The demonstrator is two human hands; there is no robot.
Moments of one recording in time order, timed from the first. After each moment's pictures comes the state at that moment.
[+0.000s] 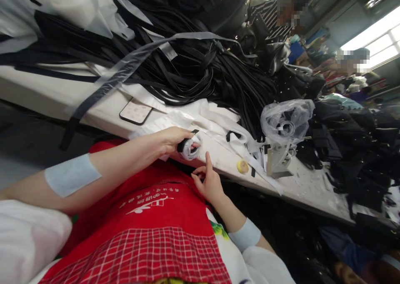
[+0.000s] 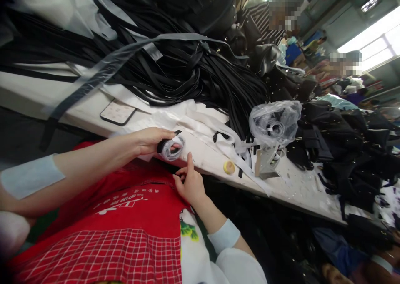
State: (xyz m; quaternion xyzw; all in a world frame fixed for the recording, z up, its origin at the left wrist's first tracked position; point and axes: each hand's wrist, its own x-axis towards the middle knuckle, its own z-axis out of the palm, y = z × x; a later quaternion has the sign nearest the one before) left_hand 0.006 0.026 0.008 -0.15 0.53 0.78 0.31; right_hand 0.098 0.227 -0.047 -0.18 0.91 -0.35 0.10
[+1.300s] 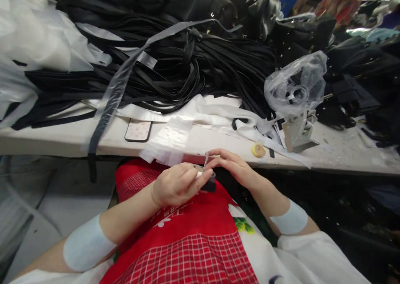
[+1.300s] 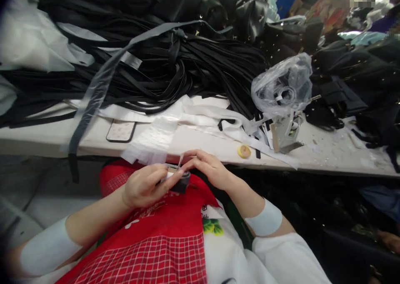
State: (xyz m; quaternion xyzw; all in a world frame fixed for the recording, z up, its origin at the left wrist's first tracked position) left_hand 0.095 -0.005 0.009 0.45 0.82 0.15 -0.33; right_hand 0.071 0.227 0.038 -0.16 0.69 -0.65 0.28
